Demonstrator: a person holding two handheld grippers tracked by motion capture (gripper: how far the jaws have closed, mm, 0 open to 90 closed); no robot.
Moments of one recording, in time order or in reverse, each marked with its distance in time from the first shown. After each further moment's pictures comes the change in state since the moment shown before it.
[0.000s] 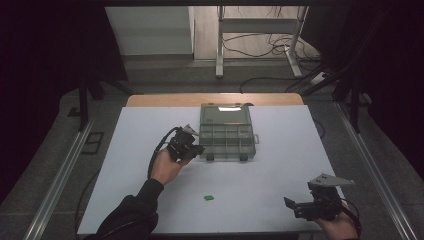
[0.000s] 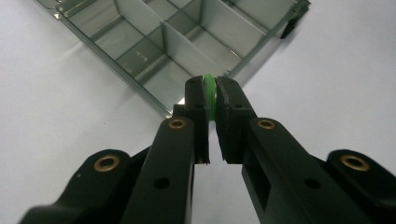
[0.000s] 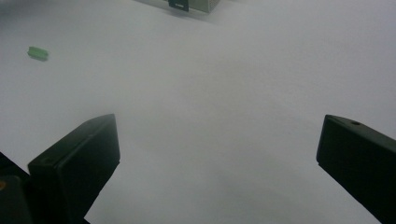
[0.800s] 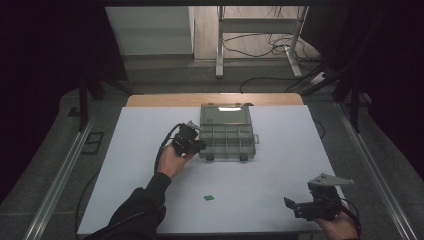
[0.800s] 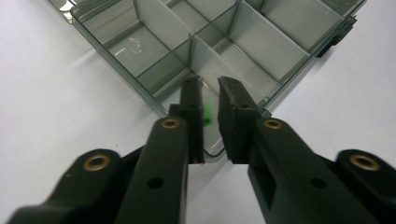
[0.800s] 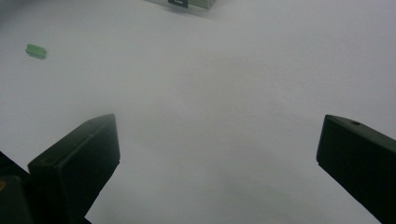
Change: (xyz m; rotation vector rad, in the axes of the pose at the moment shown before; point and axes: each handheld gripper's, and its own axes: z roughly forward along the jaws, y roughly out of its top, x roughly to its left) left arm 0.015 0.009 0.025 -0.004 0.027 -0.054; right arm -0.001 0.000 0.001 0.012 0.001 0.004
